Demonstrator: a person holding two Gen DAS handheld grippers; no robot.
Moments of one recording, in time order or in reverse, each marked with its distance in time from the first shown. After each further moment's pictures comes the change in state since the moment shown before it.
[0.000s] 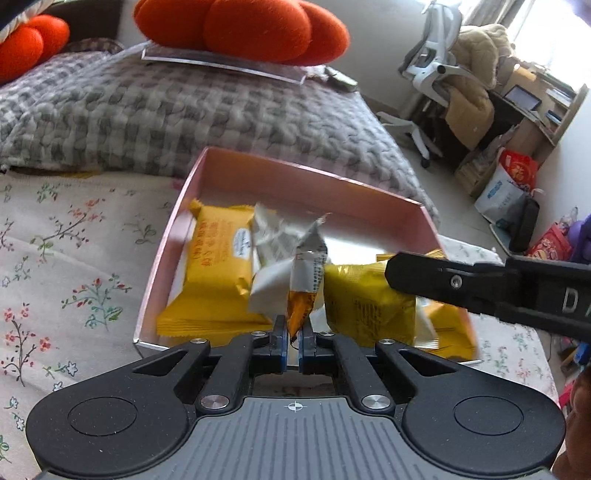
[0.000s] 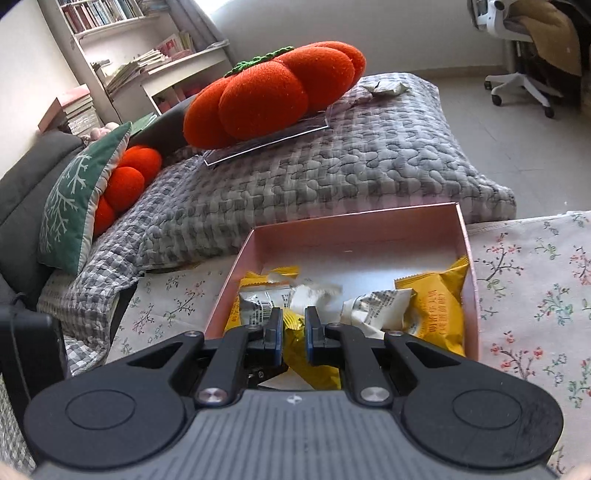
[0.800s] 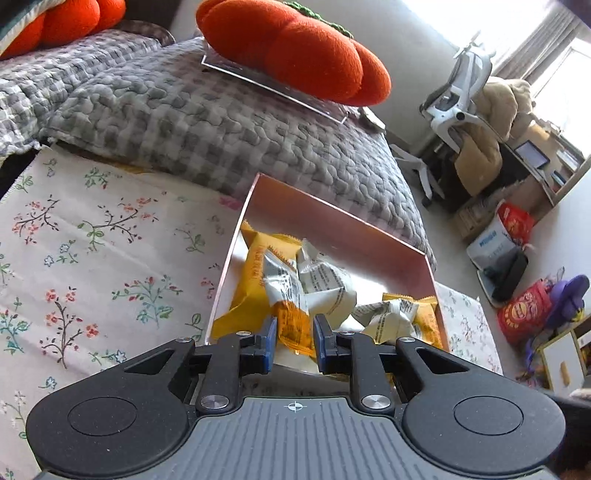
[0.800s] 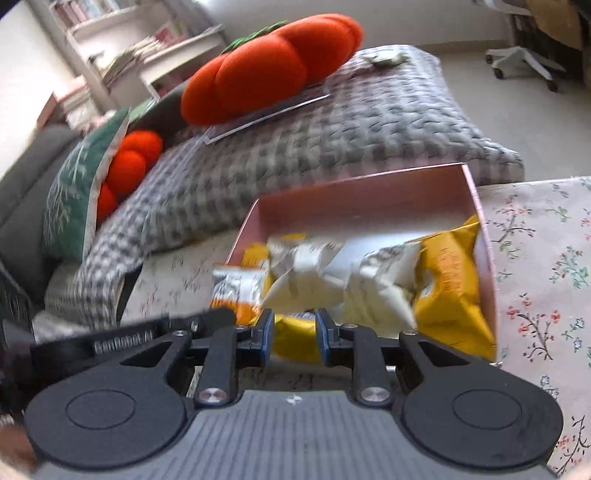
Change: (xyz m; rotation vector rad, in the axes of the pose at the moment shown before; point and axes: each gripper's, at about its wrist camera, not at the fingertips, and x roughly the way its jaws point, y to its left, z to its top) left arm -0.051 0.042 0.015 -0.175 -0.052 -0.046; right arm 0.009 0.001 -0.014 0.024 0.084 0.032
